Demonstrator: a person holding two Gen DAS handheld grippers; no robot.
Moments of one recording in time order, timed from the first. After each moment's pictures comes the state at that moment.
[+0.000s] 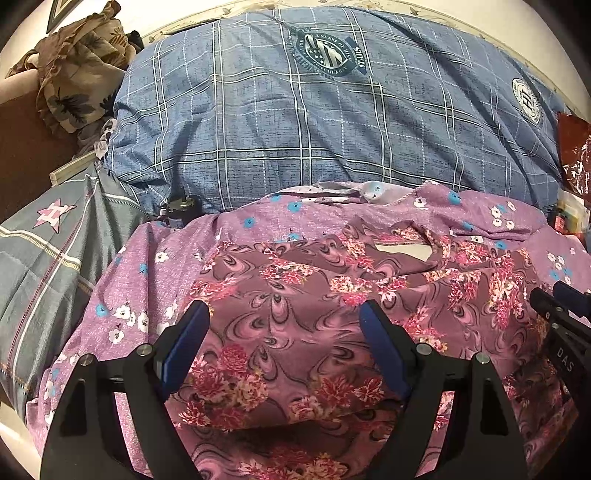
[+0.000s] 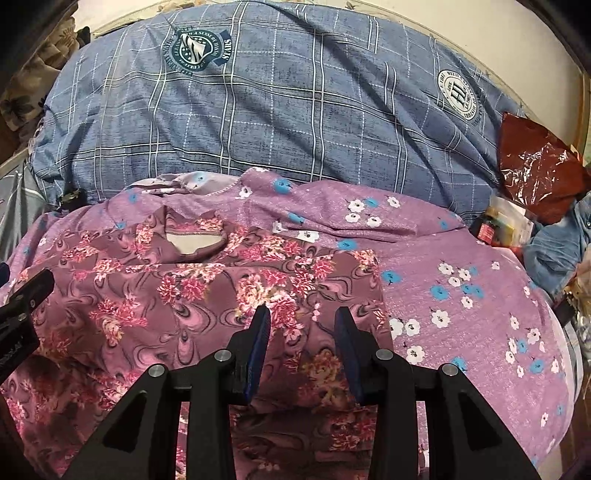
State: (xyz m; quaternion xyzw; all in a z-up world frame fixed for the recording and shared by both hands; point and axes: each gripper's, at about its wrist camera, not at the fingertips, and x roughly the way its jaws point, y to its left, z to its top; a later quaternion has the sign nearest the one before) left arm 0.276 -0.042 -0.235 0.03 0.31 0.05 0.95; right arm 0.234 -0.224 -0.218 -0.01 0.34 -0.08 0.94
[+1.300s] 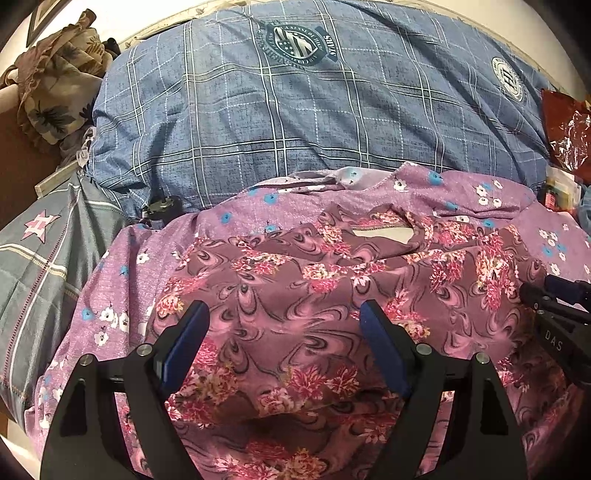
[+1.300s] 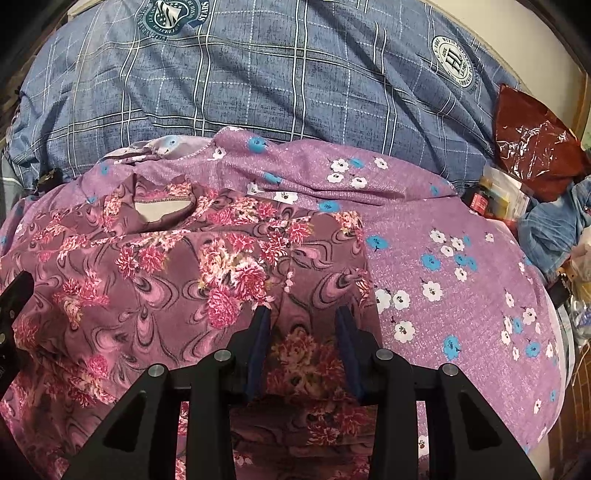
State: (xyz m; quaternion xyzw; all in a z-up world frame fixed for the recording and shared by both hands) left arm 0.276 -0.060 -0.242 0.06 0.32 0.02 0.95; right arm 0.246 -0.238 -0.235 0.00 0.41 -0.11 0.91
